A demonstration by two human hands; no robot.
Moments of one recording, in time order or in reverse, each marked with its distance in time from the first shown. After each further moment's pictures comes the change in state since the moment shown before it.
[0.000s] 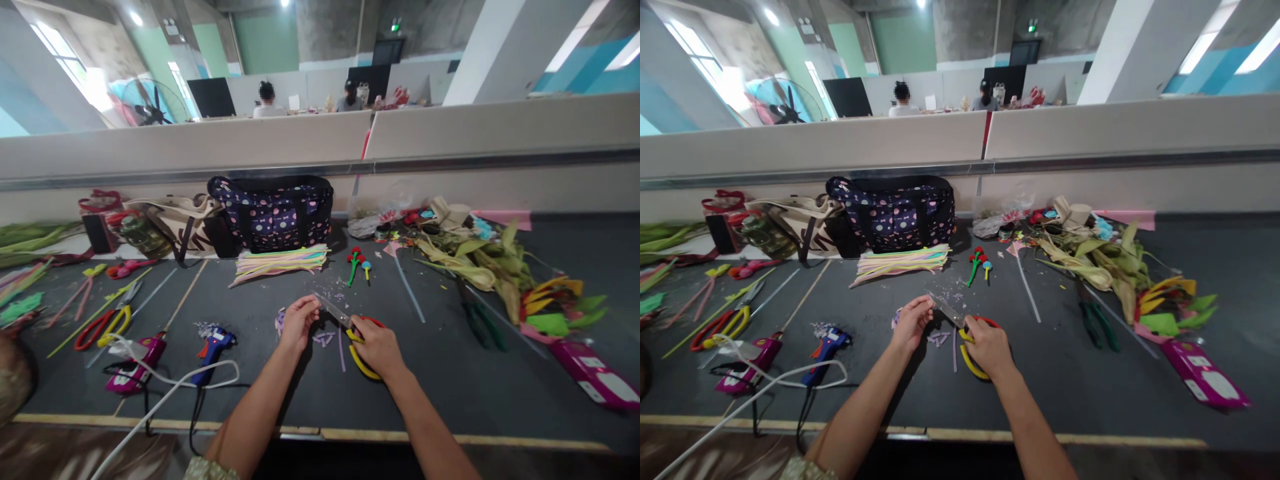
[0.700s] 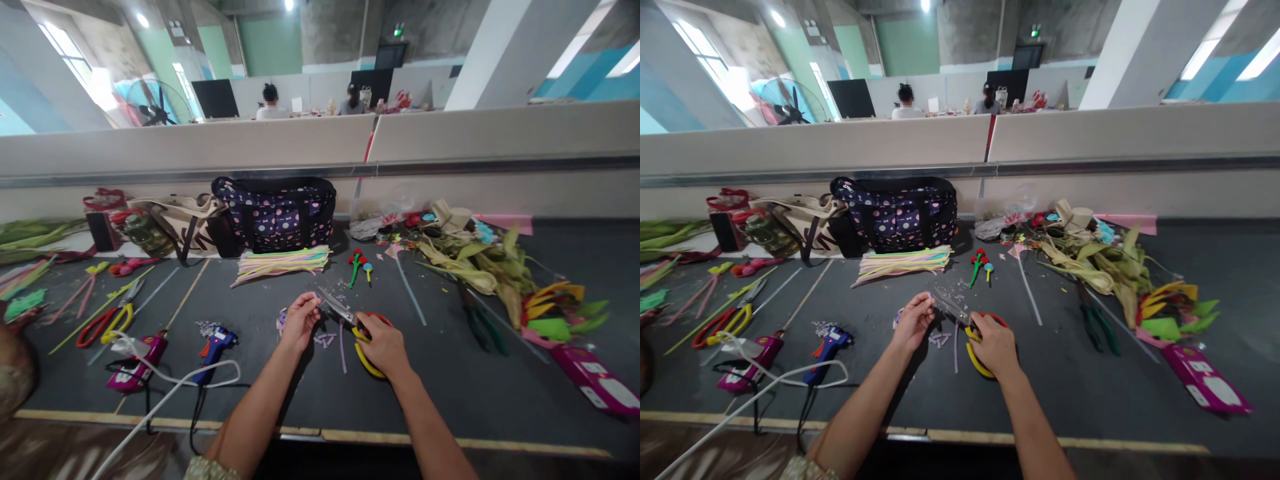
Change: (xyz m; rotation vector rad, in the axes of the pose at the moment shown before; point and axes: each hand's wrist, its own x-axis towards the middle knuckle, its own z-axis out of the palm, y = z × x) left_hand 0.000 0.003 -0.002 -0.109 -0.118 0.007; right_hand 0.002 0.004 -0.008 -0.004 0.022 0.050
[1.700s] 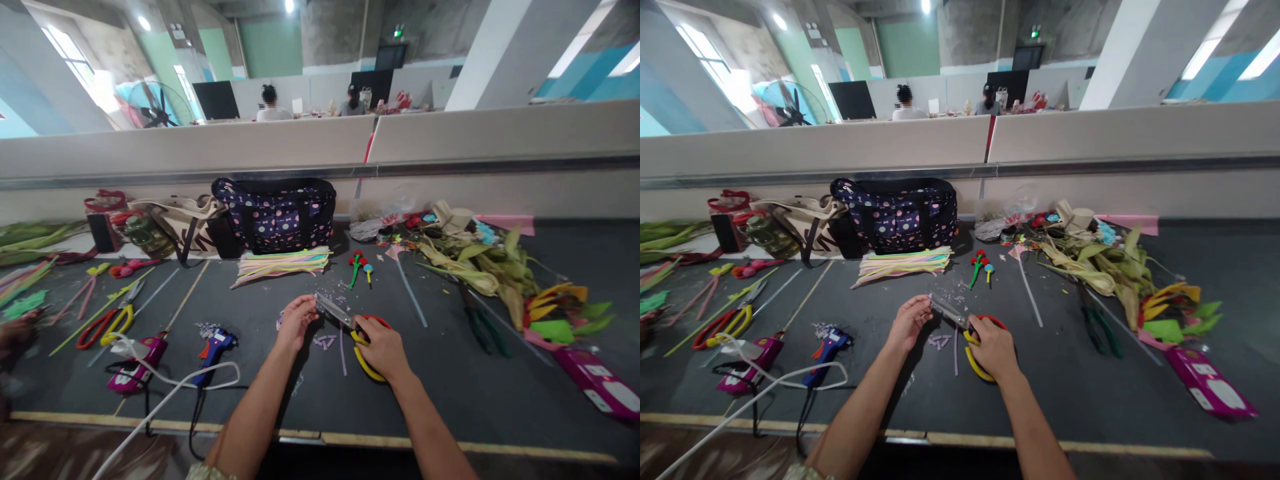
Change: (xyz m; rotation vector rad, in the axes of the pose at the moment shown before) left_hand 0.002 0.009 -0.004 0.134 0.040 0.002; right_hand 0.001 0.000 0.002 0.044 -0.038 -0.023
